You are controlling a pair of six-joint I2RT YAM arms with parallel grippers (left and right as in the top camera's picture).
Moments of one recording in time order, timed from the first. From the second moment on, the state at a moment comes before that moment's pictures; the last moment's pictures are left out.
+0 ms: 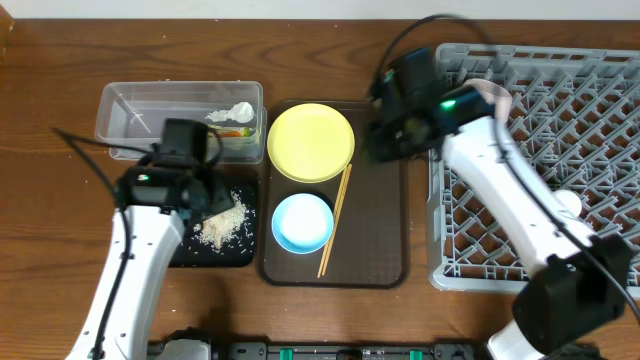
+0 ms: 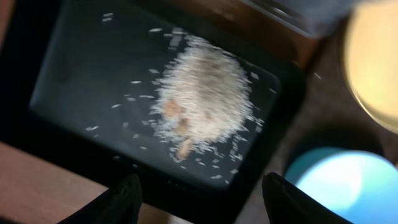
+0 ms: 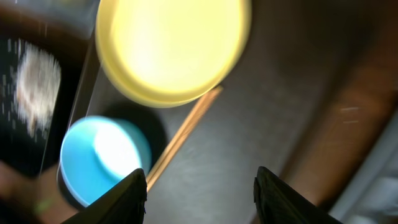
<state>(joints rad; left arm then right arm) -0.06 1.28 1.06 -1.09 -0.11 -0.52 0.47 1.78 1.55 -0.97 -0.23 0.18</state>
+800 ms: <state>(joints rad) 0.04 1.28 1.06 -1.09 -0.08 -0.56 0.72 2.09 1.51 -0.94 -0.25 0.19</state>
